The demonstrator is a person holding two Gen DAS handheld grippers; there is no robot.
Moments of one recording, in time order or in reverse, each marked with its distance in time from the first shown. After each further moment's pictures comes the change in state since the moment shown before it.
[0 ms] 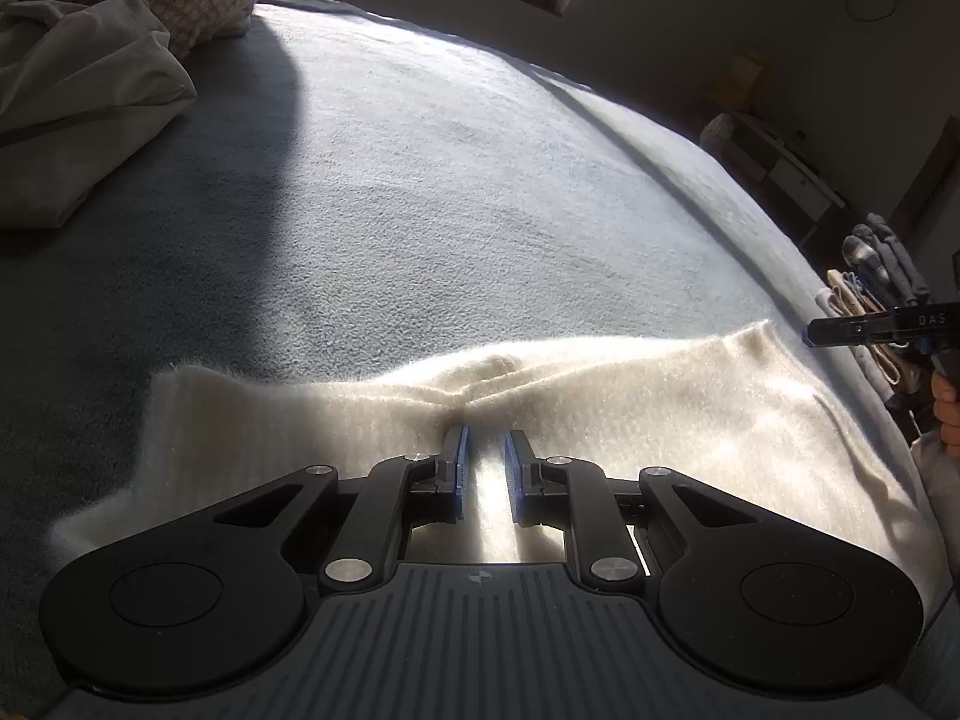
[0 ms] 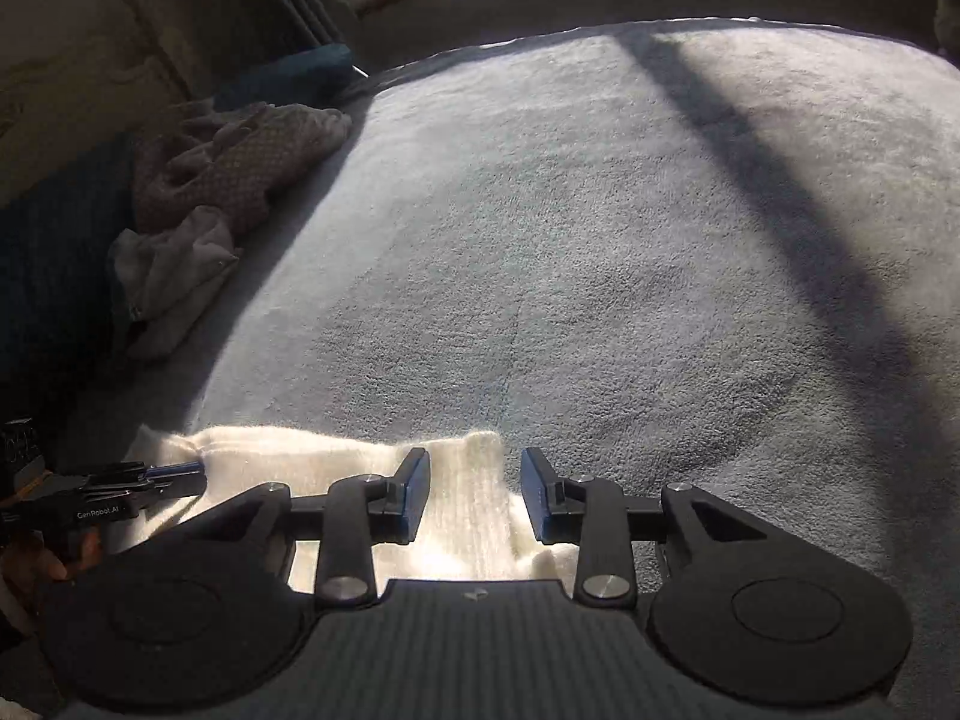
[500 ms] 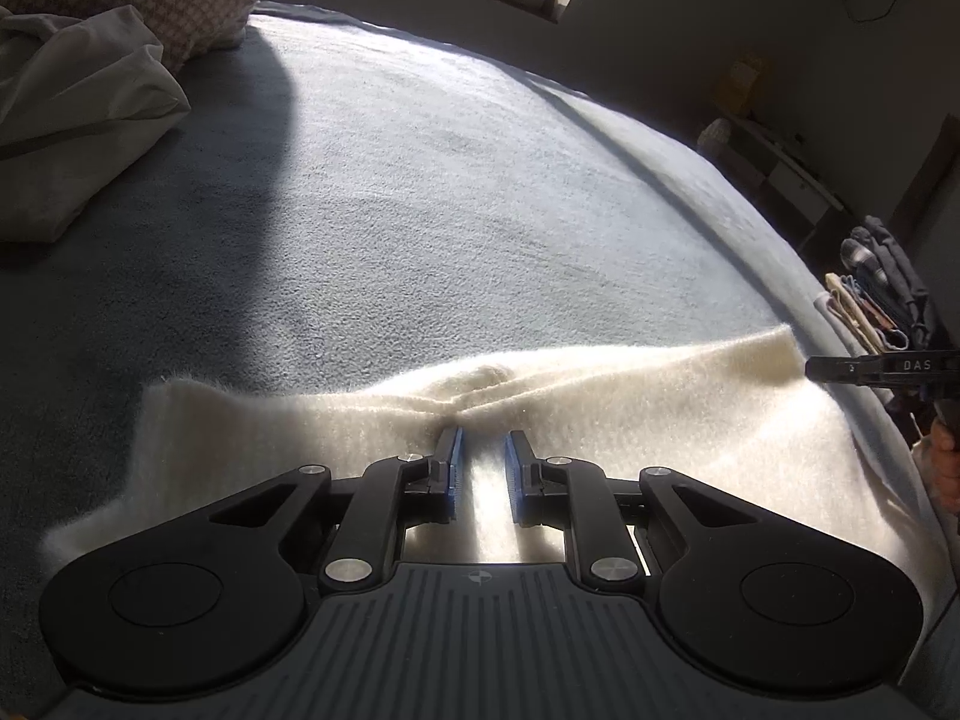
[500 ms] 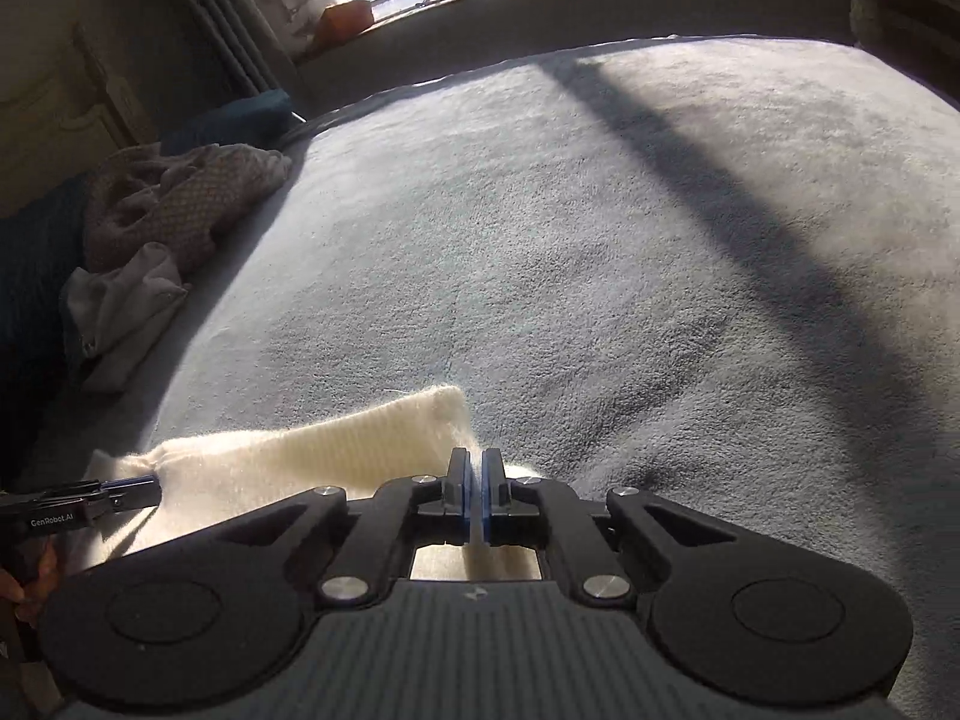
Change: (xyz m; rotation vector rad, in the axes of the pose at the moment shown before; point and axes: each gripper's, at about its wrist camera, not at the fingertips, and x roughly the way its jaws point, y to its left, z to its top) left arm 0.002 -0.005 0.003 0.016 -0.020 0.003; right arm -0.007 -0.007 -0.039 0.115 -0.117 -0.119
